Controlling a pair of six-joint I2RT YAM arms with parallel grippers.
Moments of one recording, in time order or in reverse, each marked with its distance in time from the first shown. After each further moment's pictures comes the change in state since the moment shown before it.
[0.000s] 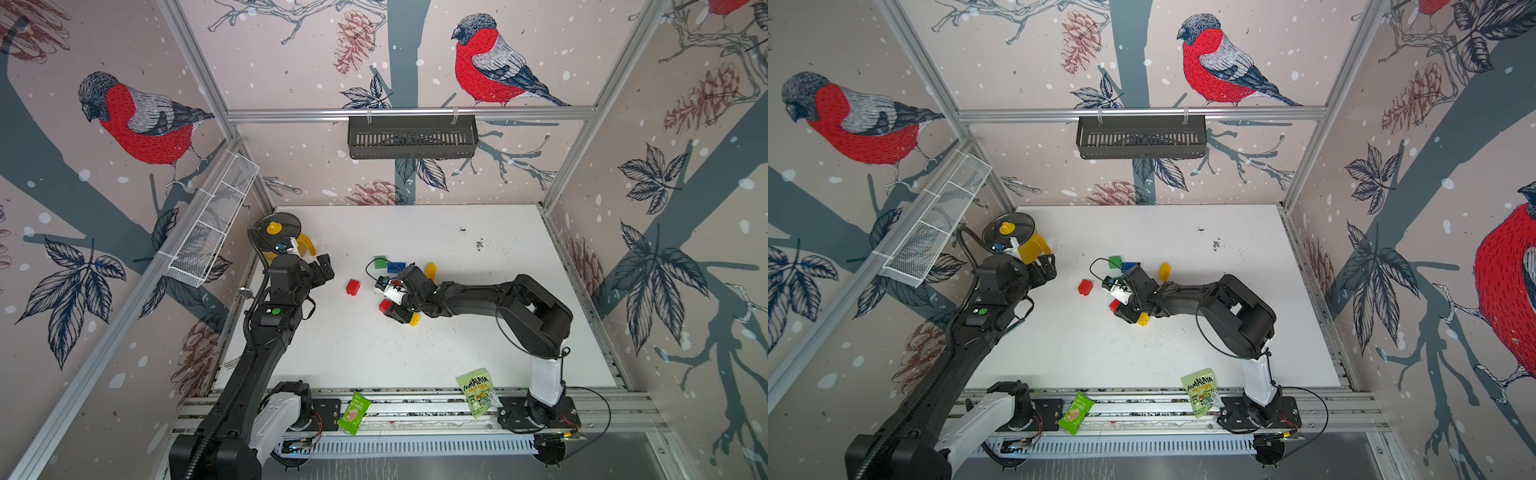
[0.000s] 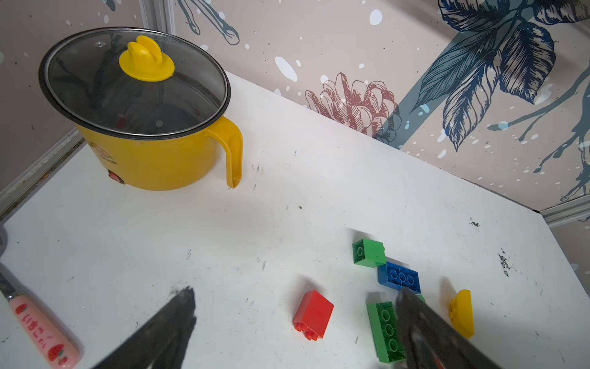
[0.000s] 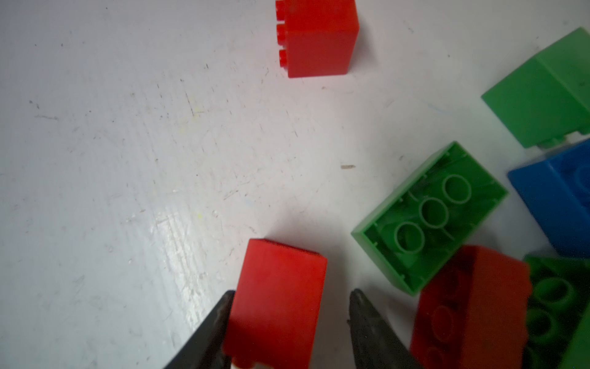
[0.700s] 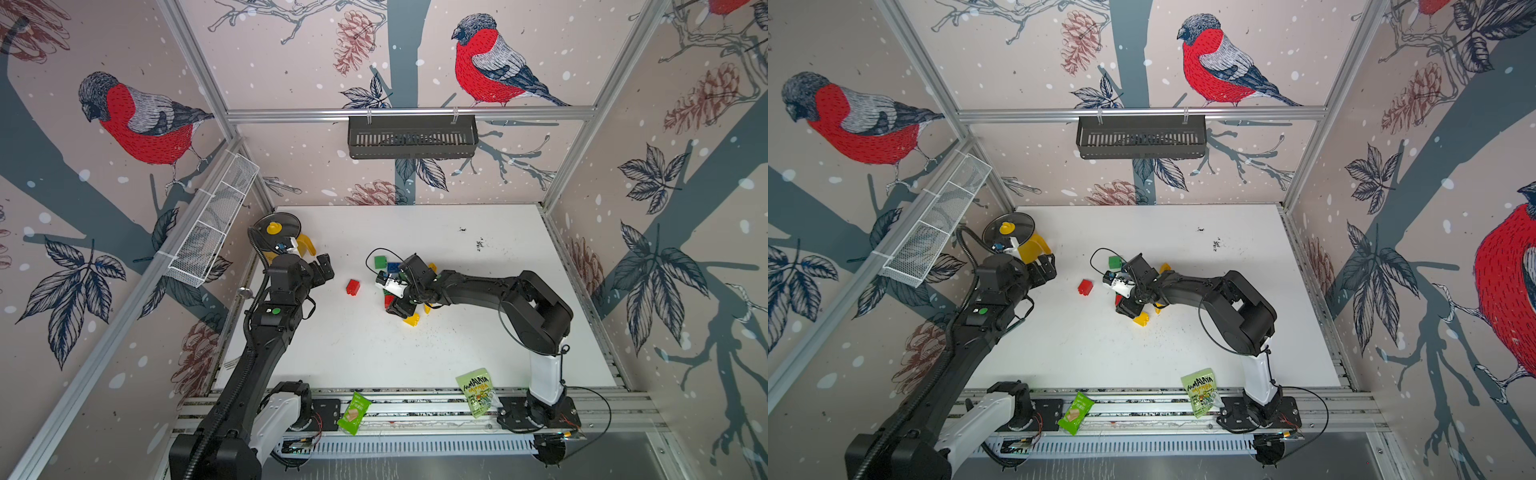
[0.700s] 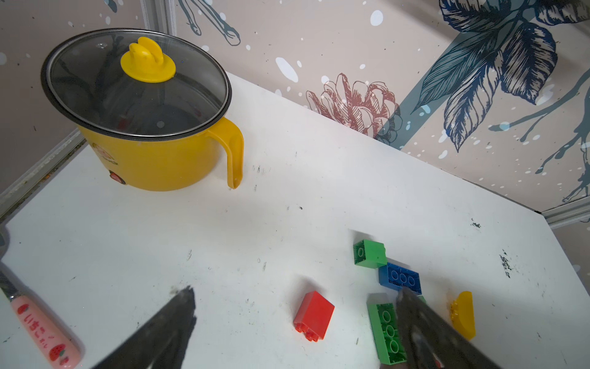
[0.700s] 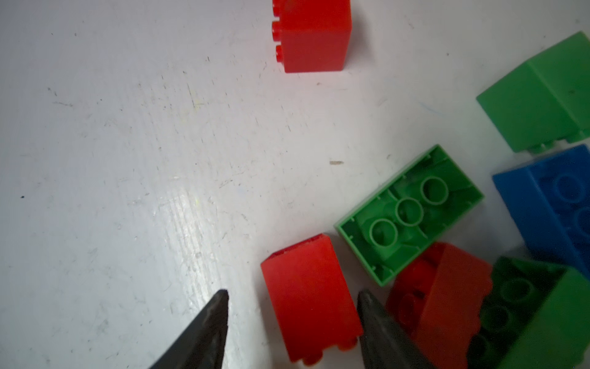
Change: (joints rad) left arm 0.000 0.004 0.002 0.000 -0.003 0.000; right arm -0.046 0.005 0.102 -0.210 -0.060 -0.083
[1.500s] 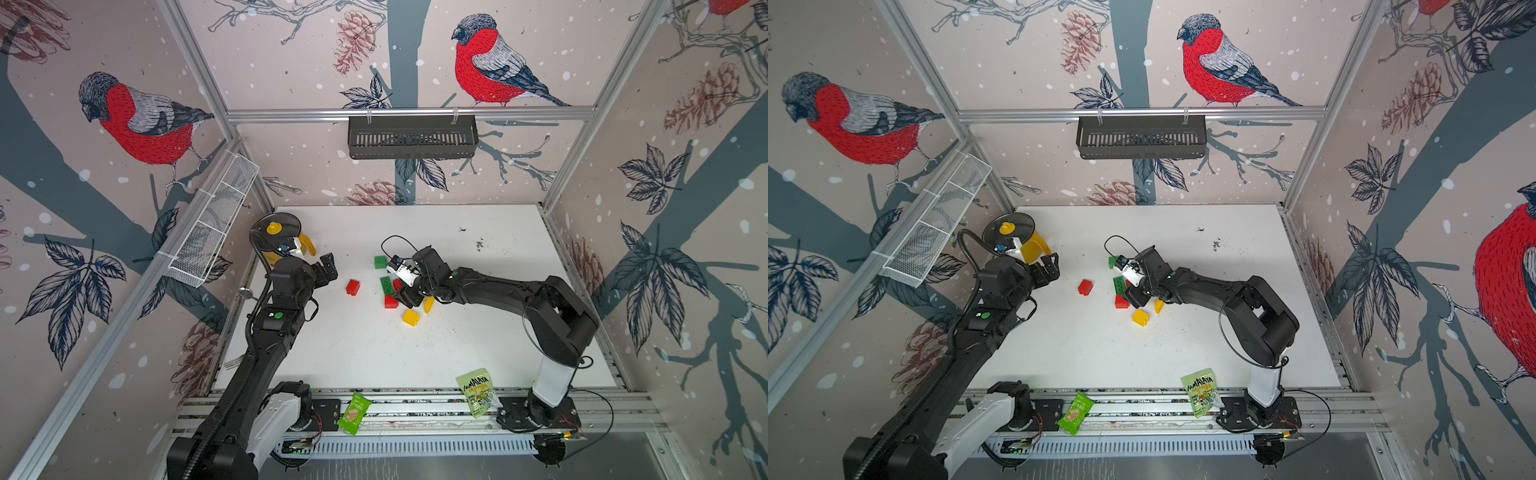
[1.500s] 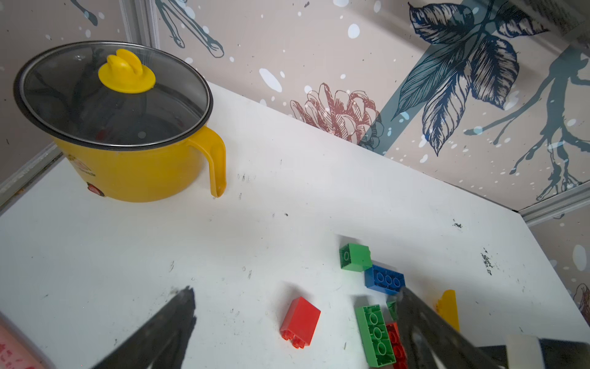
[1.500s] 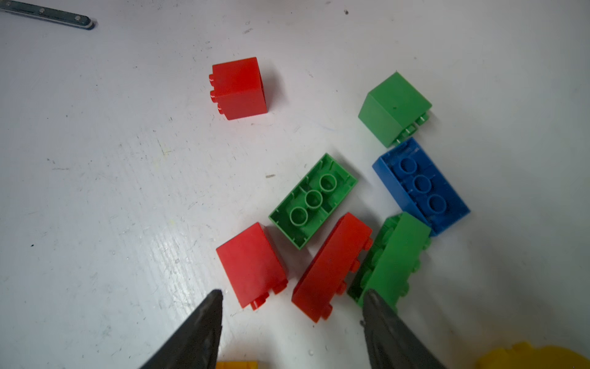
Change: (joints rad) left arm -0.037 -0.039 -0.032 0.060 0.000 -0.009; right arm -0.058 -0.121 -0.040 0.068 0.038 0.089
